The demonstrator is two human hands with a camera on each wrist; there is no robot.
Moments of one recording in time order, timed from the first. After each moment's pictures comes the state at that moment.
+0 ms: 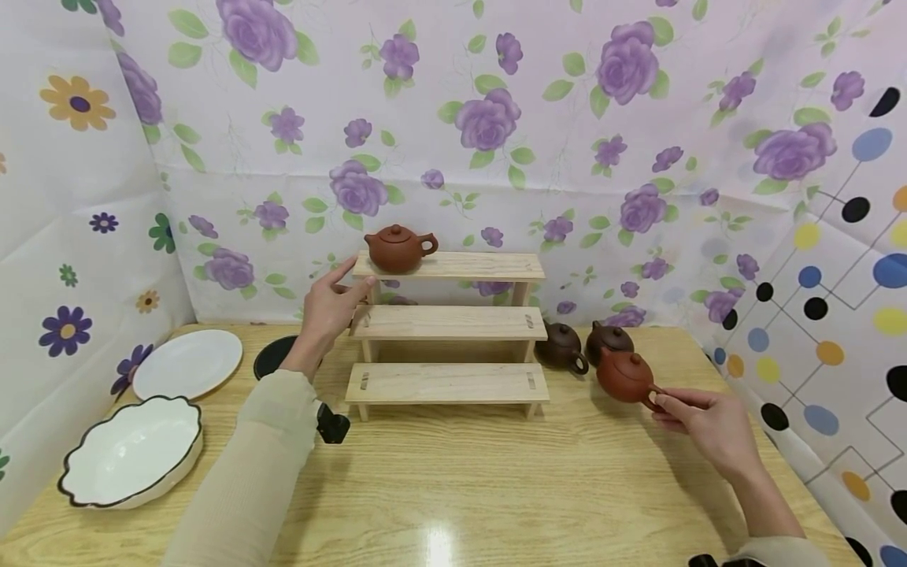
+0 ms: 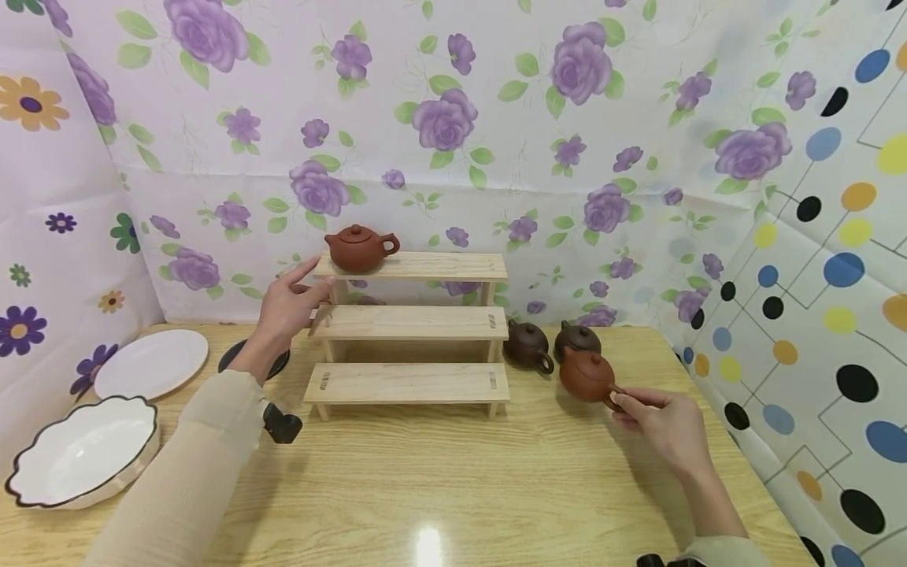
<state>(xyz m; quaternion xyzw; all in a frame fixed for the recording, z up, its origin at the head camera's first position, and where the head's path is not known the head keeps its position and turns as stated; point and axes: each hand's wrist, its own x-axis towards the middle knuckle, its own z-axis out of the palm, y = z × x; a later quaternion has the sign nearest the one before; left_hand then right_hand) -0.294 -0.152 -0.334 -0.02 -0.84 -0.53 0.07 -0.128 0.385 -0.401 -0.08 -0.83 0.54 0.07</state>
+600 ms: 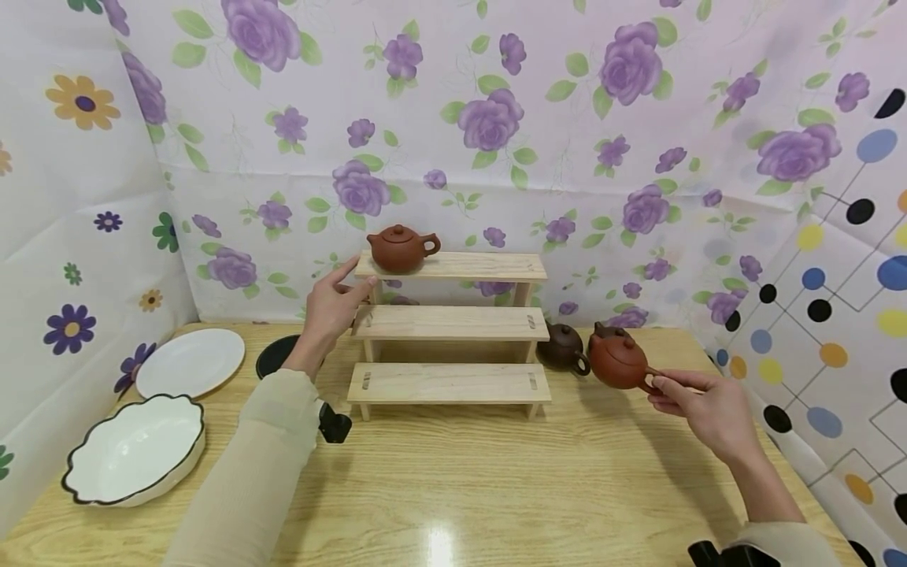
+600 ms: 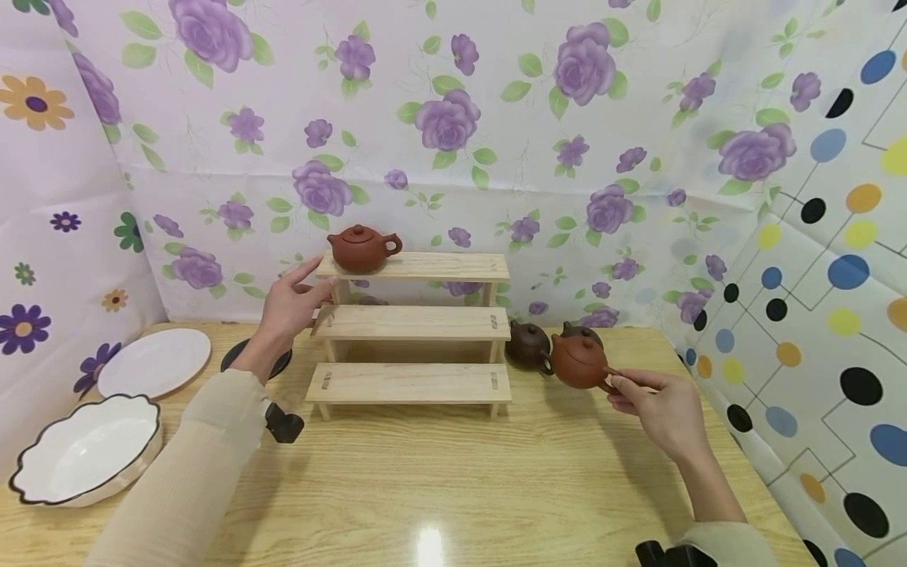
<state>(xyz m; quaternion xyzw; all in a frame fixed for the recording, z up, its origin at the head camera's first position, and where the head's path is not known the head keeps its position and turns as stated) -0.292 -0.153 -0.334 -0.03 -0.84 -0.54 0.07 -0.138 0.374 -0.377 -0.03 -0.84 0.54 0.10</state>
